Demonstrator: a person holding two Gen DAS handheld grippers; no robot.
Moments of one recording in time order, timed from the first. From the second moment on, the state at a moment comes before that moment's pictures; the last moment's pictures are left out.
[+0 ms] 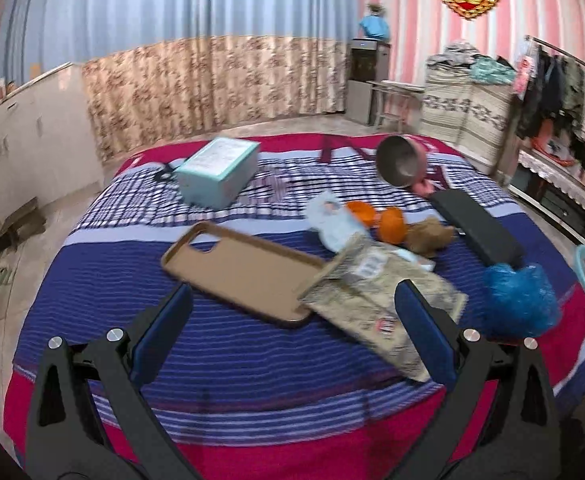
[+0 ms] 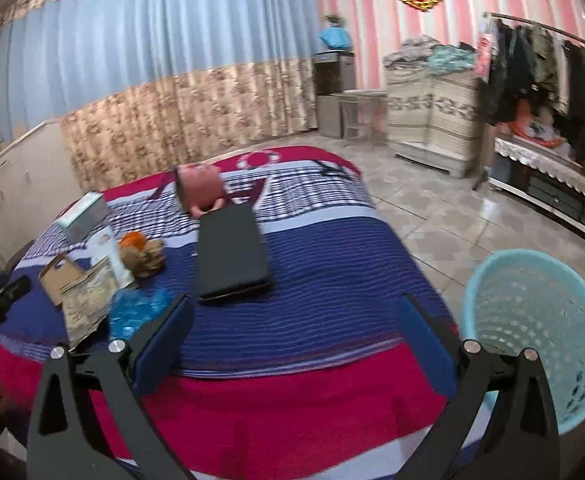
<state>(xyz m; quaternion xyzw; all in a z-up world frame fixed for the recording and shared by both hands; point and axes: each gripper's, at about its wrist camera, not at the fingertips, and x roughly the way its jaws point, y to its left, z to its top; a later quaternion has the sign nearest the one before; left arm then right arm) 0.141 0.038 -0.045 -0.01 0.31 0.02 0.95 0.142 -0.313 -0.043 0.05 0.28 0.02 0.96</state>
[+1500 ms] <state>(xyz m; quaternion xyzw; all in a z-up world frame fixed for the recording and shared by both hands) 0.168 -0.037 -0.077 0.00 0.40 -0.06 0.91 0.139 -0.362 -0.033 0.07 0.28 0.04 0.96</state>
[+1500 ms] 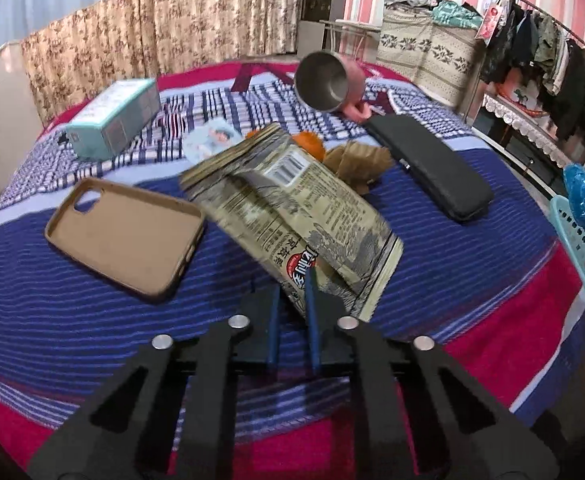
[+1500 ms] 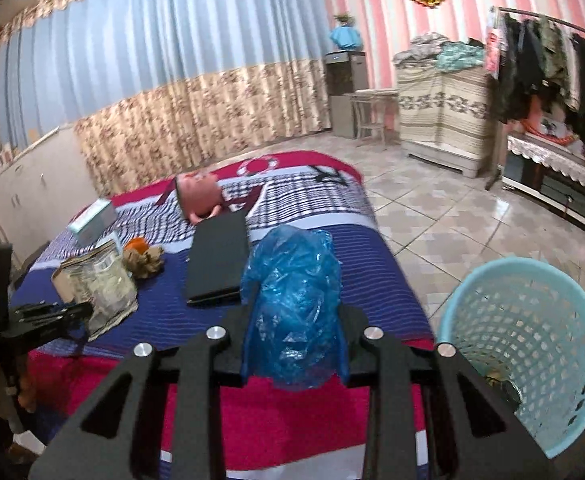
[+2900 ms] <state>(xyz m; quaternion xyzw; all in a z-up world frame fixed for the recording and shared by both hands) 0.139 -0.418 -0.039 0.15 0.27 -0.37 0.87 0.067 -0.579 -0.052 0.15 0.26 -0.27 0.92</state>
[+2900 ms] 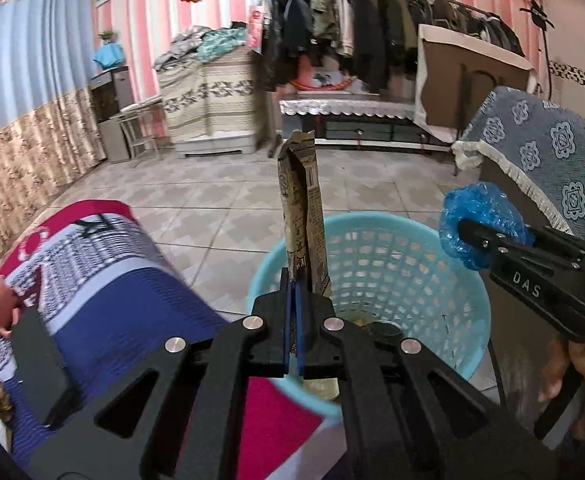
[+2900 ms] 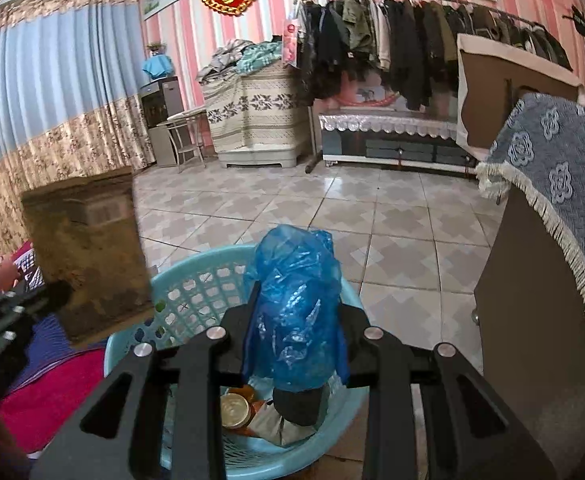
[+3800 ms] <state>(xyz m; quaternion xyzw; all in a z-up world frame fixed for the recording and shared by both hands) 0.180 -0.347 -0.036 0.09 0.24 -0.20 0.95 0.100 -0.553 -0.062 0.13 0.27 -0.25 0.92</state>
